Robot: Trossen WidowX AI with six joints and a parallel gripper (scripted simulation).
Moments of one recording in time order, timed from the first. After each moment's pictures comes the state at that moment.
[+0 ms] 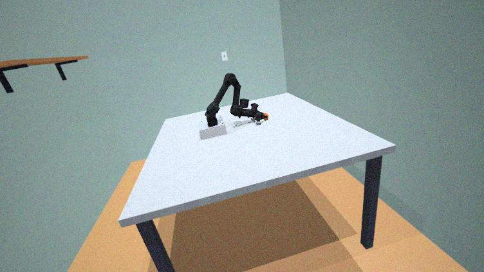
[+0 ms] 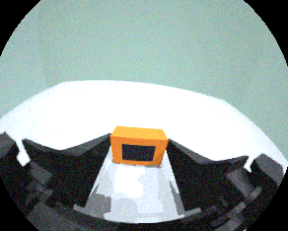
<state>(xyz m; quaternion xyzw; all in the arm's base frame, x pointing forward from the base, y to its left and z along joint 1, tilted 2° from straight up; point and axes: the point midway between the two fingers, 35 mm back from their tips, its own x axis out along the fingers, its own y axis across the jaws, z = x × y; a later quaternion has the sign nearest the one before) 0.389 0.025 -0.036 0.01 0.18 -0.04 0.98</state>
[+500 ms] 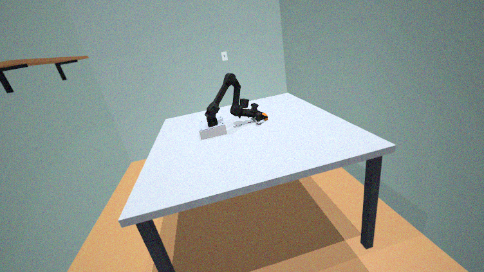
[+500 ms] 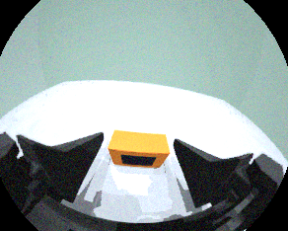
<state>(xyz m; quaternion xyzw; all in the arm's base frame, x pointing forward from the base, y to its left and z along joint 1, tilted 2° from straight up) 0.389 0.025 -0.036 0.01 0.18 -0.05 0.98</state>
